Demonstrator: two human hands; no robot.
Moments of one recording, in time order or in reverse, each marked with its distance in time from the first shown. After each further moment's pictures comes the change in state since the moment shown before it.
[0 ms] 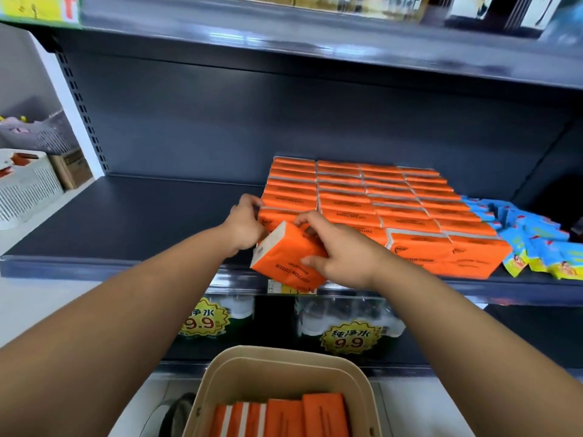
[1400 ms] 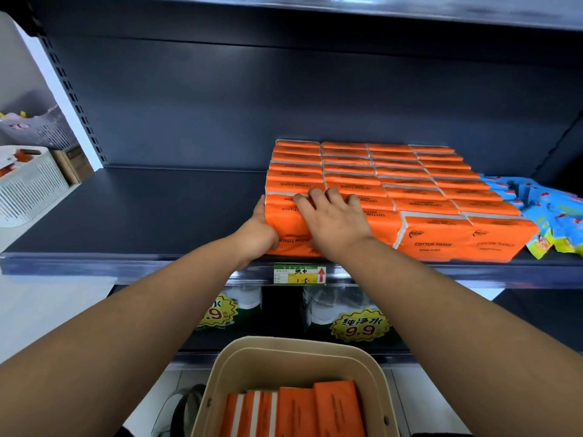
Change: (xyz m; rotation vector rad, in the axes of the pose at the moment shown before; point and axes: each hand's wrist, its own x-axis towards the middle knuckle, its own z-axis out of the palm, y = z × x) left_hand -0.029 -0.001 0.019 -0.269 -0.230 -0.113; right_hand 0.059 0.021 0.039 -0.729 0.181 0.104
